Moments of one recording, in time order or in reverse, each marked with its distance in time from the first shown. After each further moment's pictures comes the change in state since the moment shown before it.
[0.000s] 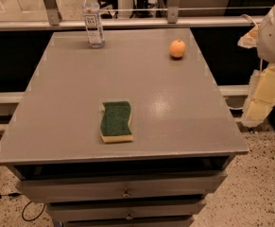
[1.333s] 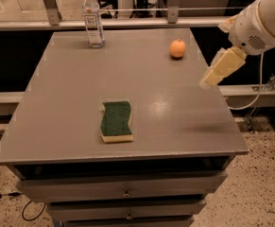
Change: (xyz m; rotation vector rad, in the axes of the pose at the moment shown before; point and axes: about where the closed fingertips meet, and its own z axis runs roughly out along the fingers) arm -0.042 -0.106 0.058 0.134 -0.339 0.139
